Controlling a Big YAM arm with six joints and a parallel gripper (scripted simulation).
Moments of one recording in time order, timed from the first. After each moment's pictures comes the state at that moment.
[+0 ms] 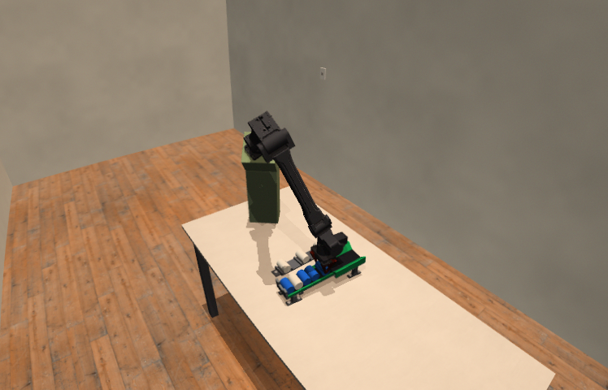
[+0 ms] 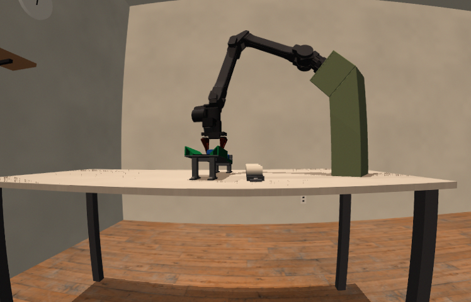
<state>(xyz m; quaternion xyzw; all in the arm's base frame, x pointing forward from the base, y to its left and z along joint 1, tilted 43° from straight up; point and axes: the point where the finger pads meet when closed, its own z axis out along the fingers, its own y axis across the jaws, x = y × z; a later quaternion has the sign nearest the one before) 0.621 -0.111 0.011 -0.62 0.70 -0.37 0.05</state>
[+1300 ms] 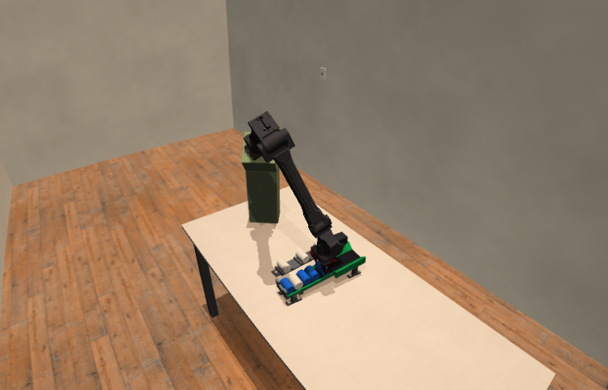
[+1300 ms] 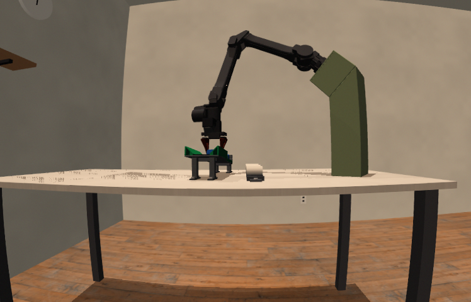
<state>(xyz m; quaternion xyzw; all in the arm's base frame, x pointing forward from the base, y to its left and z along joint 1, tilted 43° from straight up) 0.621 -0.111 0.011 -0.62 0.70 -0.37 0.05</state>
